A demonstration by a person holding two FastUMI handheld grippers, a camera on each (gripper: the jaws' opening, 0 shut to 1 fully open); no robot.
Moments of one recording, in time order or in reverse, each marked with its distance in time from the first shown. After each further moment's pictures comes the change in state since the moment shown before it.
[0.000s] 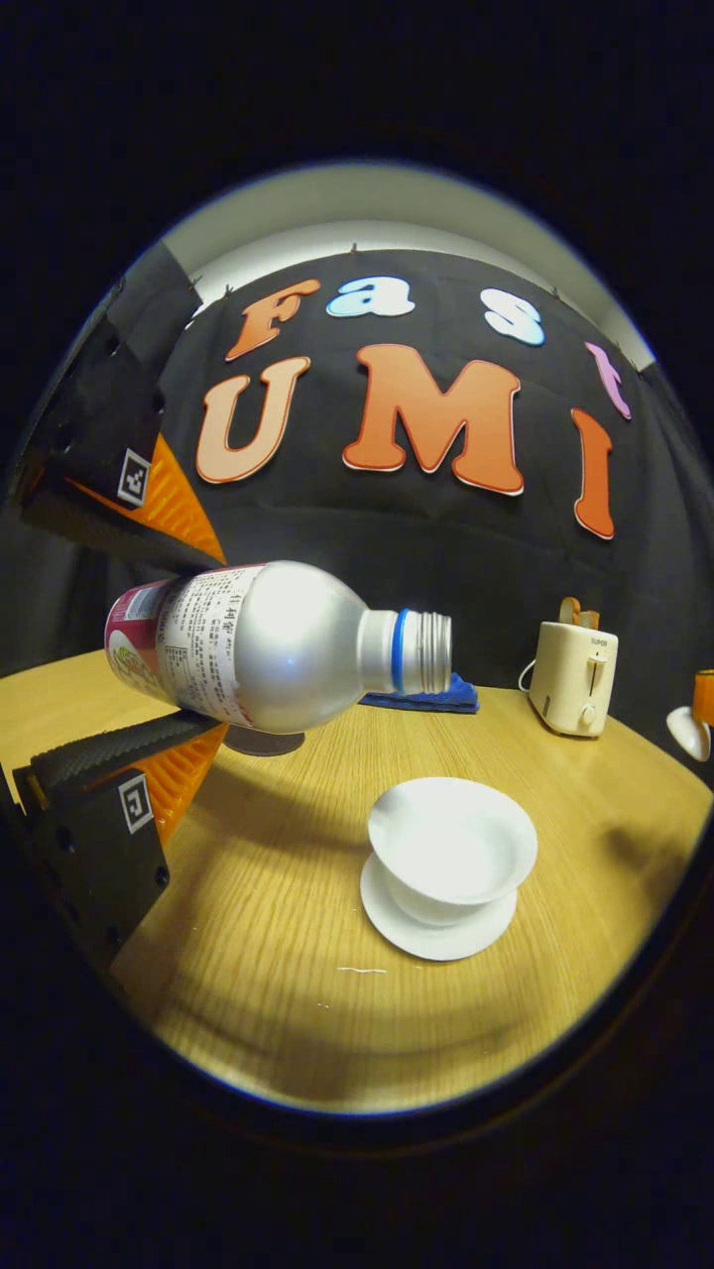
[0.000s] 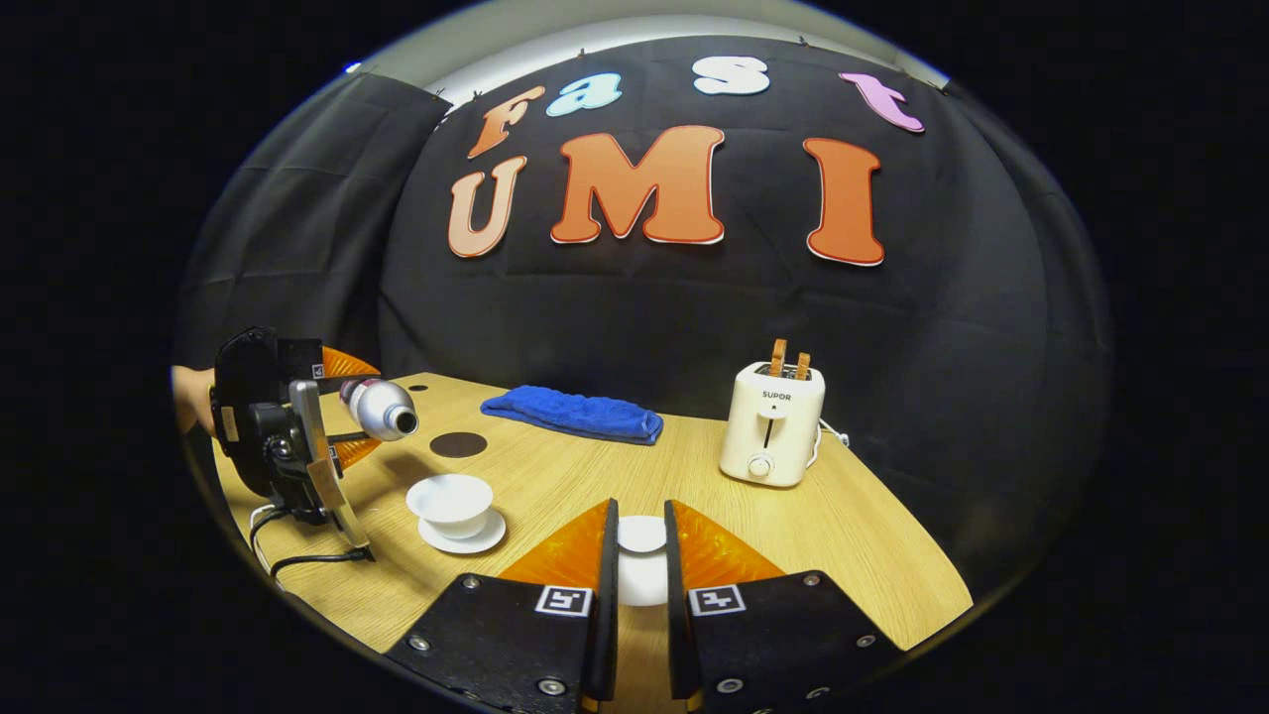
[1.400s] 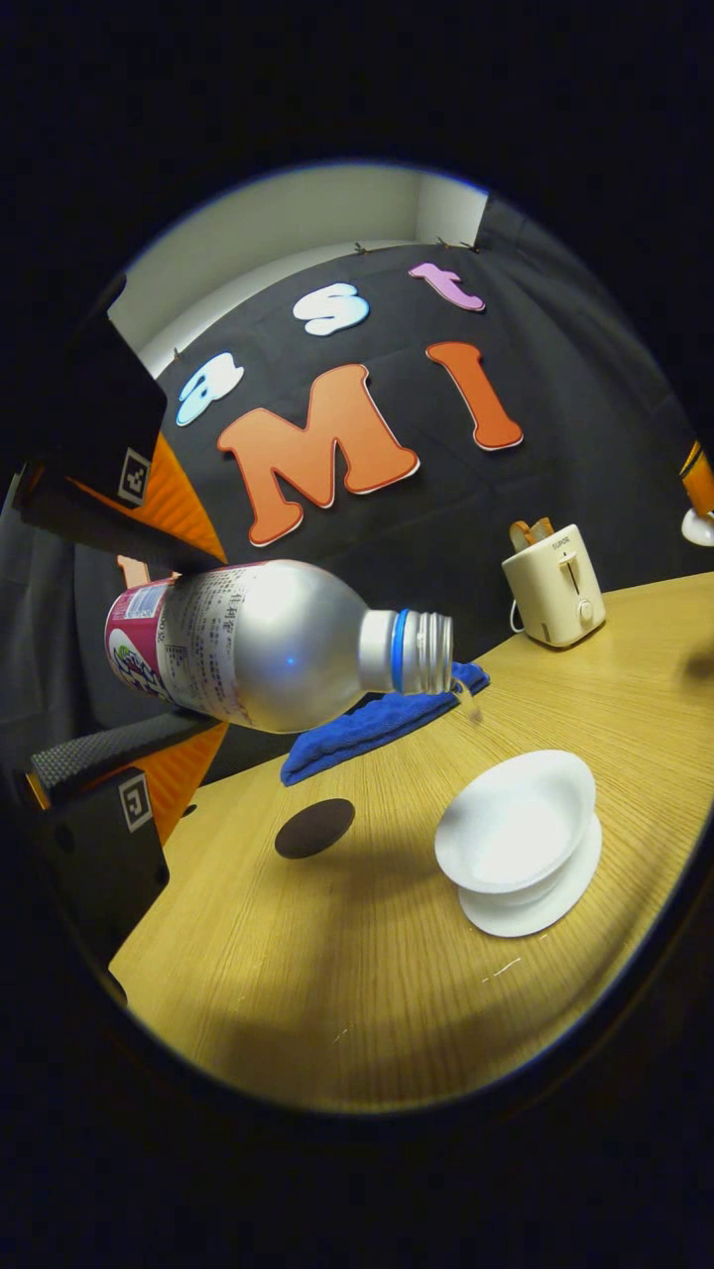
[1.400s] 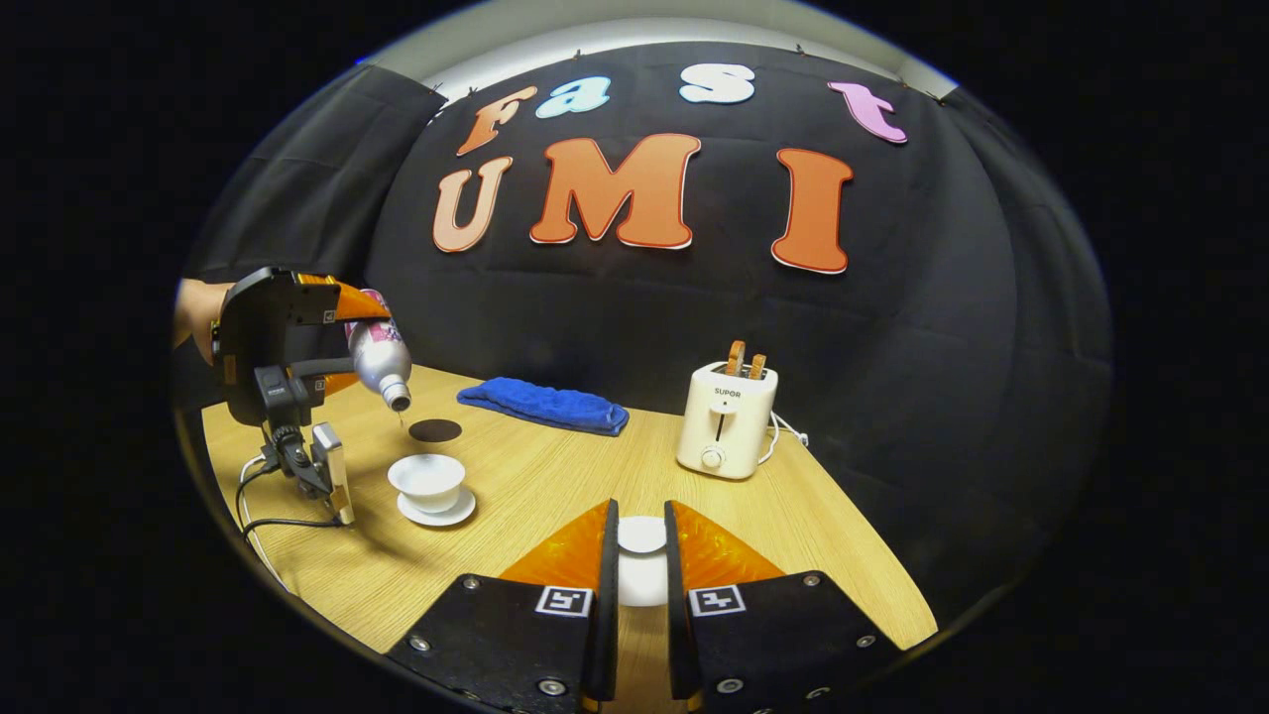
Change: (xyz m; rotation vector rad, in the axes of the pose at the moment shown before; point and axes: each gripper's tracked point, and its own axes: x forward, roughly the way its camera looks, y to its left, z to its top) left arm -0.004 0.070 0.034 0.534 -0.041 0.124; right arm -0.038 -0.032 0.000 -0.036 0.012 -0.073
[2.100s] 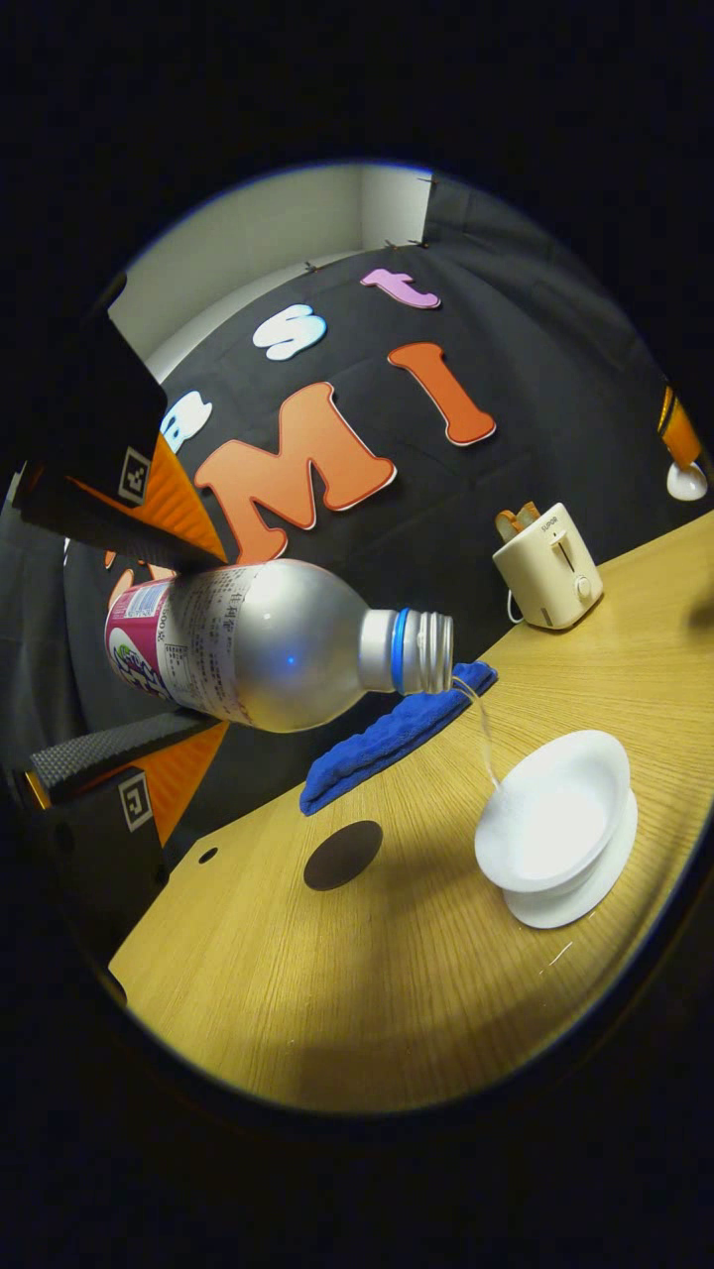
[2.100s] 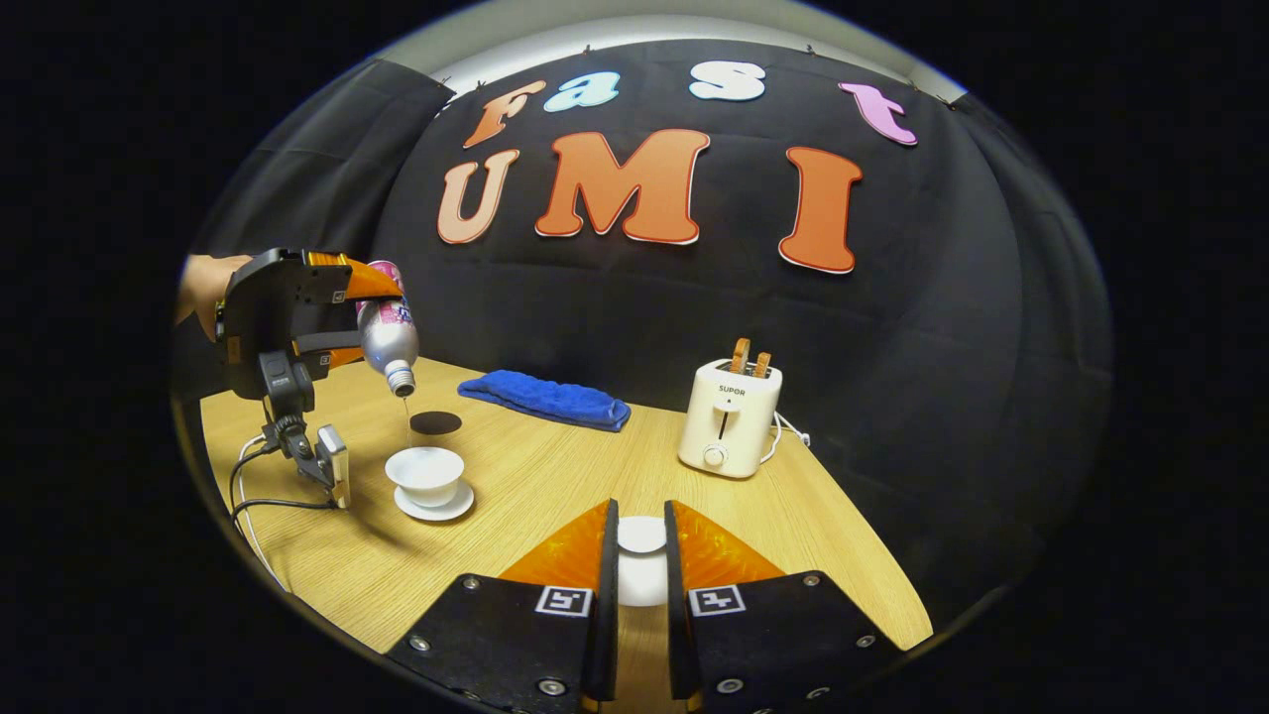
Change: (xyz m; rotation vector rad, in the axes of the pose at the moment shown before) left arm 0.008 0.012 0.002 0.143 -0.018 0.055; right arm 0.005 0.004 -0.003 -0.023 0.016 0.007
